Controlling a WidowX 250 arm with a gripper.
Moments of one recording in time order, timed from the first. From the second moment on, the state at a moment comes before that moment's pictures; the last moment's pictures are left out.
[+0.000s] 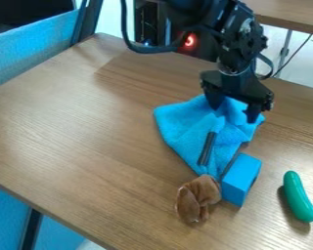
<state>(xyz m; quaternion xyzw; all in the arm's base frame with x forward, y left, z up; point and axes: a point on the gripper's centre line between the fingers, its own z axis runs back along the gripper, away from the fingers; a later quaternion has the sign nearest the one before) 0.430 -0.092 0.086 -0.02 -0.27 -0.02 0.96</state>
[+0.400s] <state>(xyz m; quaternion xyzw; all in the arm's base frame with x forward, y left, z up) 0.433 -0.085 0.086 -0.04 -0.26 0.00 0.96</state>
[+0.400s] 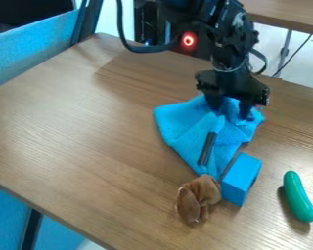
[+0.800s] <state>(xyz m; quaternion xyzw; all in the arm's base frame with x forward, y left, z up) 0.433 -0.082 0.086 -0.07 -0.25 -0.01 0.96</state>
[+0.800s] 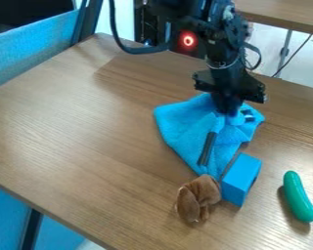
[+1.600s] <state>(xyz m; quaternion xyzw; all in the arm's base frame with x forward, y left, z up) 0.412 -0.048 0.153 -0.17 -0.25 0.04 0.95</state>
